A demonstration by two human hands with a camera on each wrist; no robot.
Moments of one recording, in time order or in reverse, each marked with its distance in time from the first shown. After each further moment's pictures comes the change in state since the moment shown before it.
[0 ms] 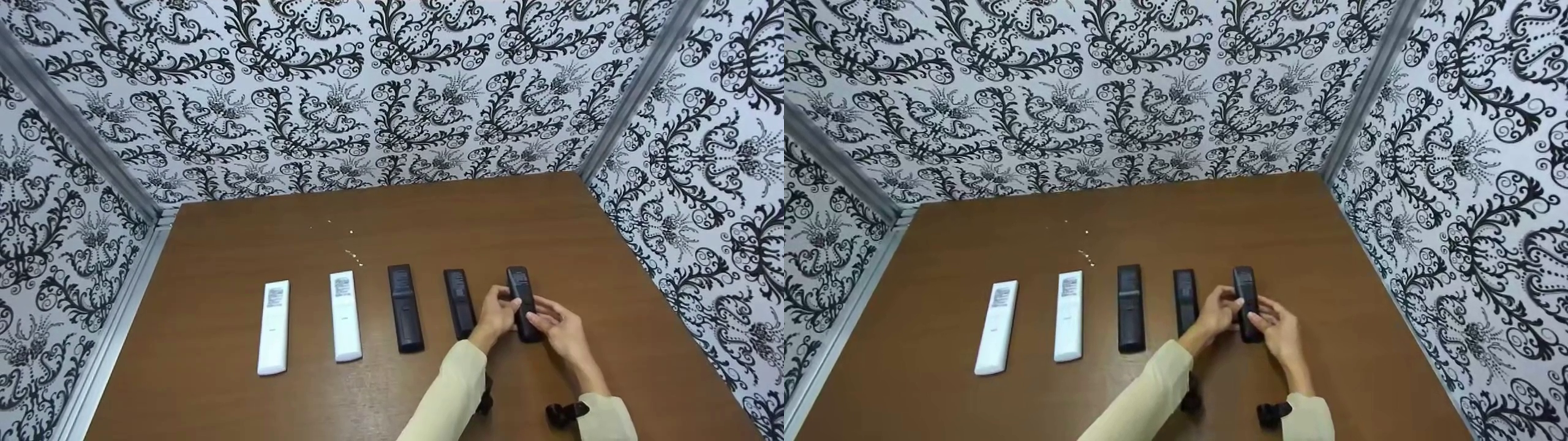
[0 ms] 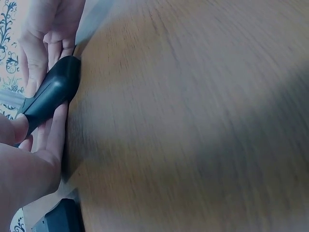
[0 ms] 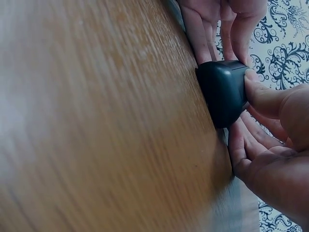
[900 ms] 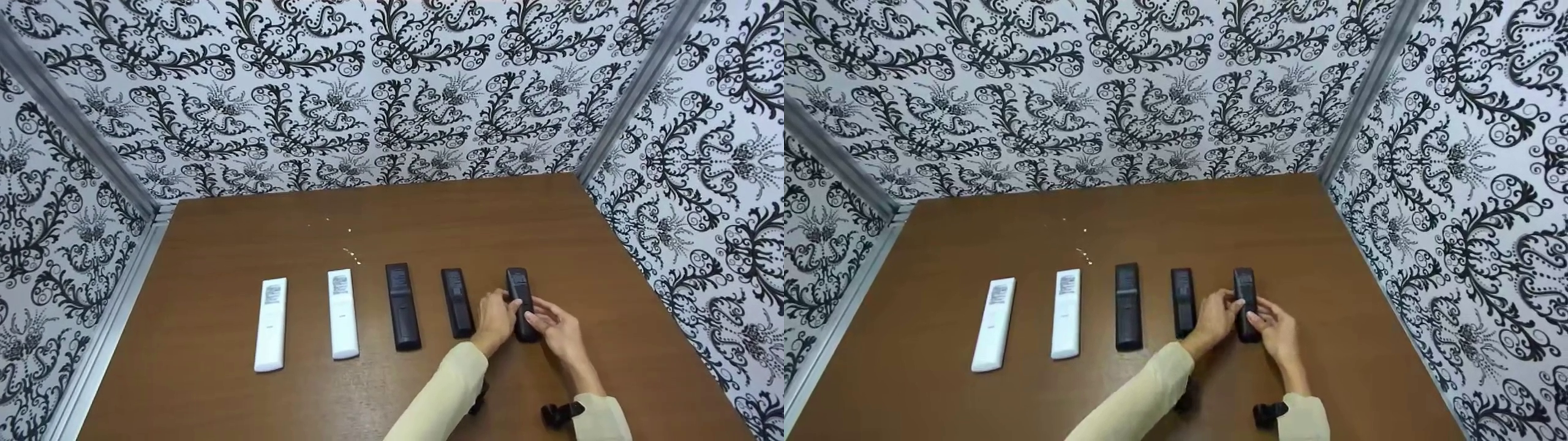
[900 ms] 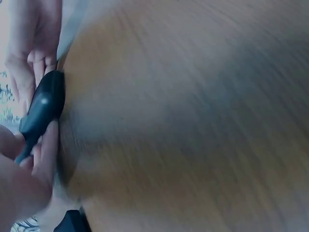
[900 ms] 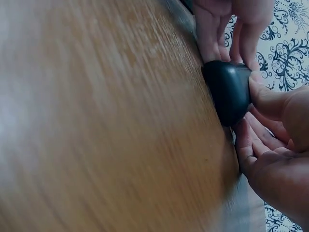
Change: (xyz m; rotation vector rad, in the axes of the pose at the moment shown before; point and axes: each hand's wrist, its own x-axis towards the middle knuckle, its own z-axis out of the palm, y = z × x) left_hand -0.002 -0.007 0.000 0.543 0.111 0.293; right_hand 0.001 0.005 0.003 -0.005 0.087 -0.007
